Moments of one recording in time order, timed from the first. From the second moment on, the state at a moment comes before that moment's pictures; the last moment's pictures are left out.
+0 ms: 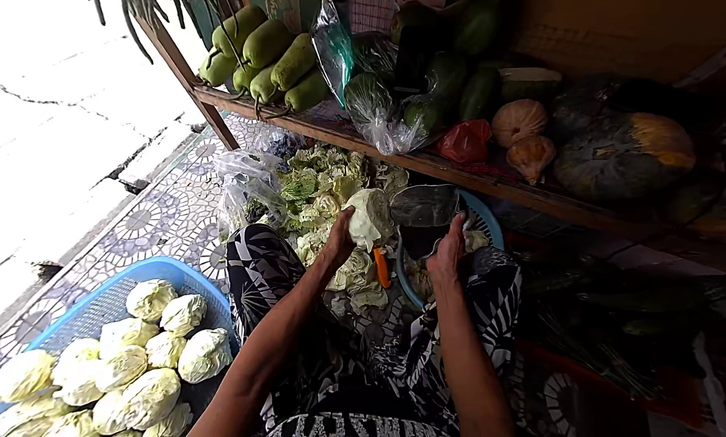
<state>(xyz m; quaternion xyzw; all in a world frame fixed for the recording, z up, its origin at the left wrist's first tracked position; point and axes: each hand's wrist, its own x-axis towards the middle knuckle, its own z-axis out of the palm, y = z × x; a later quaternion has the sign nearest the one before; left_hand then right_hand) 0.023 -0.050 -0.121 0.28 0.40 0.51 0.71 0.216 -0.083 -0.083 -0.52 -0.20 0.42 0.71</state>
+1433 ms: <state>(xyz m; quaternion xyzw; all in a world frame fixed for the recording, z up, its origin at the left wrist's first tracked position) -0.271 -0.309 -0.164 0.02 0.70 0.68 0.22 0.278 -0.020 -0.084 -0.66 -0.40 0.49 0.41</state>
